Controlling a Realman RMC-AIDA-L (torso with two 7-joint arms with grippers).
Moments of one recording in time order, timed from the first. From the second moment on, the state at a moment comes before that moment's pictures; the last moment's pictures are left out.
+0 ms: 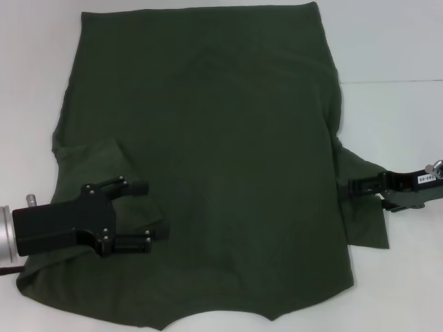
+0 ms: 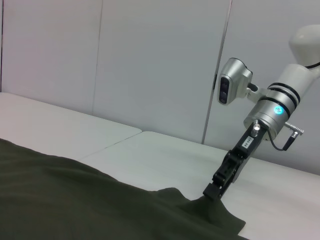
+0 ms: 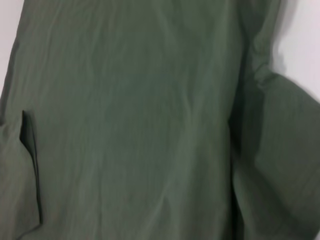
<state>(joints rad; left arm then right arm) -0.53 -2.06 0.46 0.55 2.14 1.66 -1.15 0.74 1.90 -0.68 -0.44 -2.41 -1.30 2.46</state>
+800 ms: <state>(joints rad) -0.54 -2.06 0.45 0.56 2.14 1.66 -1.15 0.74 1.90 -0.68 -0.44 -2.40 -1.29 2.45</state>
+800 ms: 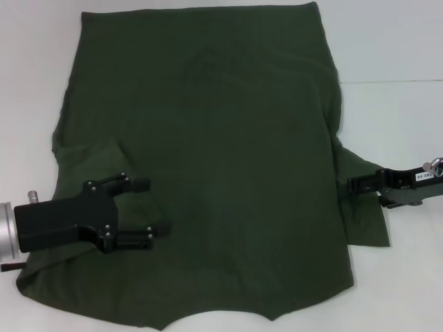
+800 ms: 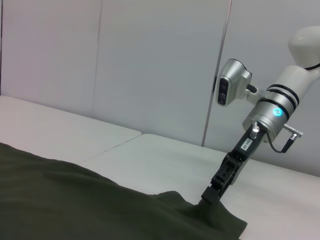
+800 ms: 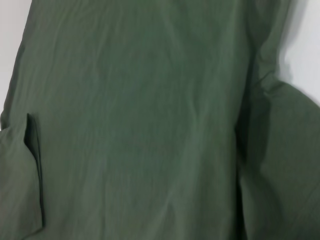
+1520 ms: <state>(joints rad) -0.55 -2.07 0.45 0.56 2.14 1.66 -1.16 0.74 1.89 -0.68 -0.44 -2.40 -1.28 2.45</state>
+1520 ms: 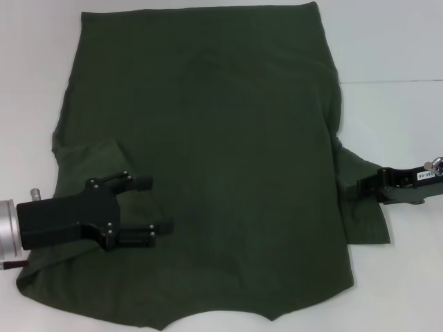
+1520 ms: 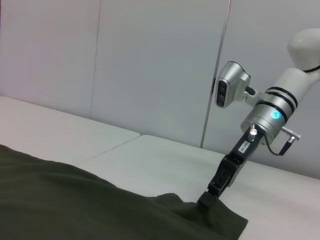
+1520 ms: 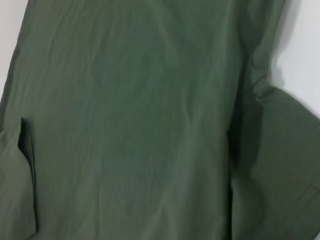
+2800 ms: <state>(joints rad) -0.55 -2.07 0.45 0.55 2.14 1.66 -1.16 0.74 1.90 -0.68 -0.44 -2.39 -1.26 2.39</state>
